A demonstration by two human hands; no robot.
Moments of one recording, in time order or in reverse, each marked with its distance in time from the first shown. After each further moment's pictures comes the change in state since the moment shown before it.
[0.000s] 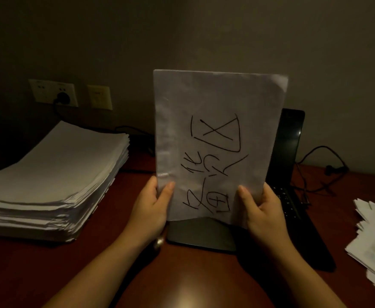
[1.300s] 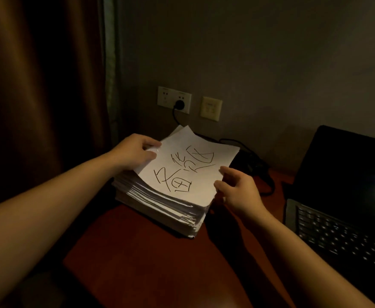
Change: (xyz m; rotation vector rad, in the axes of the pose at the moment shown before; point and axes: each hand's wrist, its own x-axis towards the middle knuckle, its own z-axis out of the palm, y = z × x) left_hand 0.063 0.044 -0.315 0.809 0.183 -0.126; right_hand 0.027 -0.063 0.257 -0.109 -0.491 0.050
